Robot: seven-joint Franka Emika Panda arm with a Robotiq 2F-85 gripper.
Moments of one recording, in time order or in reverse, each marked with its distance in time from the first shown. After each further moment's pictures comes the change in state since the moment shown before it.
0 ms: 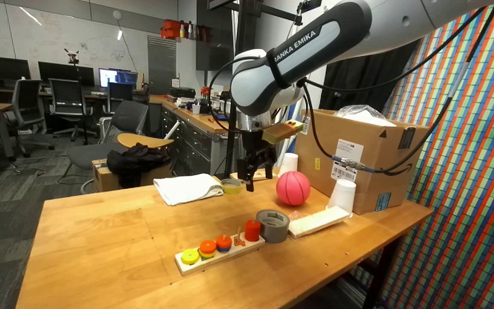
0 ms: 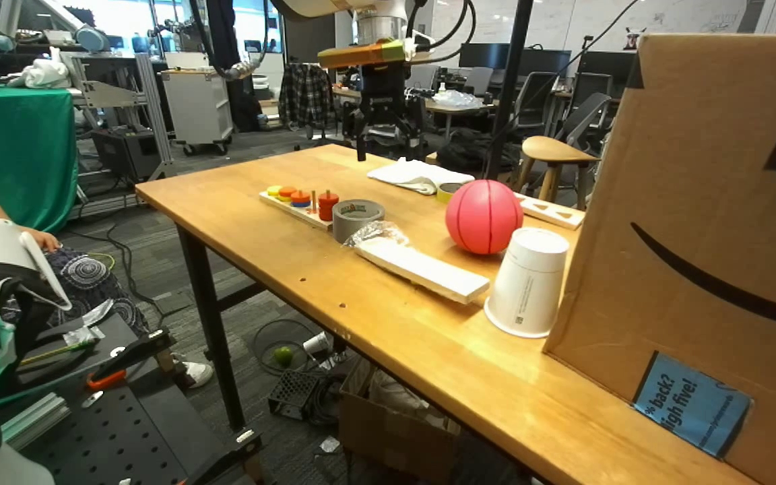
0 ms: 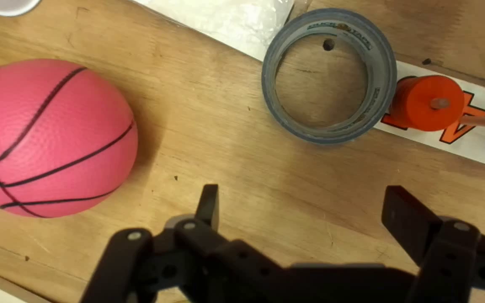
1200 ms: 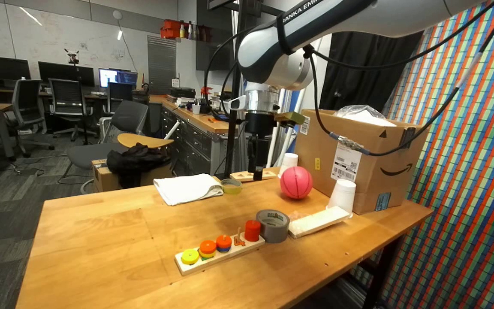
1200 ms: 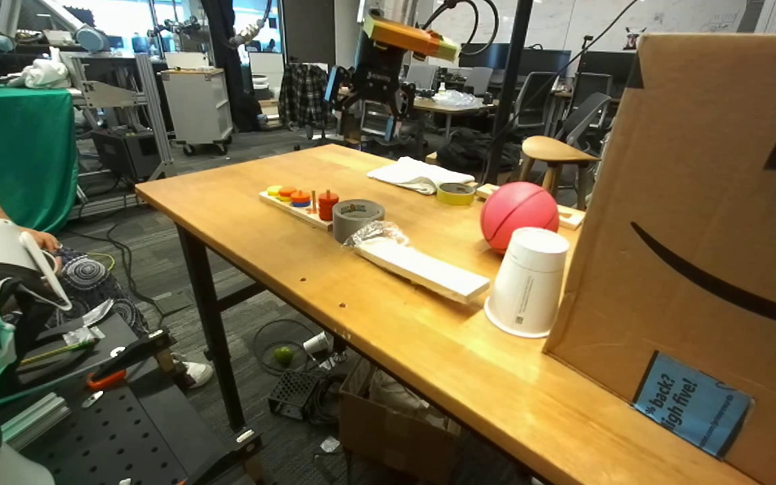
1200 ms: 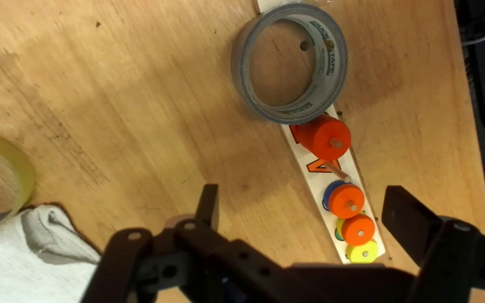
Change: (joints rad) arm -0.063 -0.039 0.027 0.048 0.287 -0.113 -0.980
